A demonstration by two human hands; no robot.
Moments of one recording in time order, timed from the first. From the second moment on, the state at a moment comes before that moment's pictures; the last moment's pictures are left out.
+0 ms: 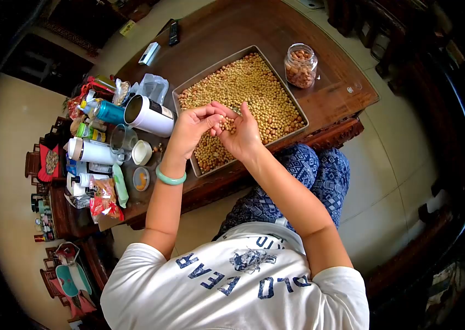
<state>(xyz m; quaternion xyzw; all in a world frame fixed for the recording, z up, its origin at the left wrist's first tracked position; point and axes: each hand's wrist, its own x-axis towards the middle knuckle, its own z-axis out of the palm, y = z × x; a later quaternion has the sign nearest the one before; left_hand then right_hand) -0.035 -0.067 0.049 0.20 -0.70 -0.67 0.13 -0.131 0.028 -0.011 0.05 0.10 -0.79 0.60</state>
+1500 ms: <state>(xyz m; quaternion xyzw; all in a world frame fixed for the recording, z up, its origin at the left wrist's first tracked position) -0.005 -0.066 0.091 0.16 -0.90 -0.37 0.17 -0.128 0.029 0.004 0.06 0.11 -0.79 0.60</state>
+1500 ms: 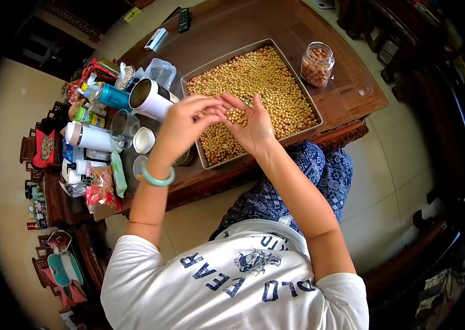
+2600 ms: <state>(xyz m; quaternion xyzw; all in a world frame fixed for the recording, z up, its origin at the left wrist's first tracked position) -0.038 -0.065 0.033 0.16 -0.87 -0.43 0.16 -0.137 0.023 -0.033 0.01 -0.01 -0.76 0.65</state>
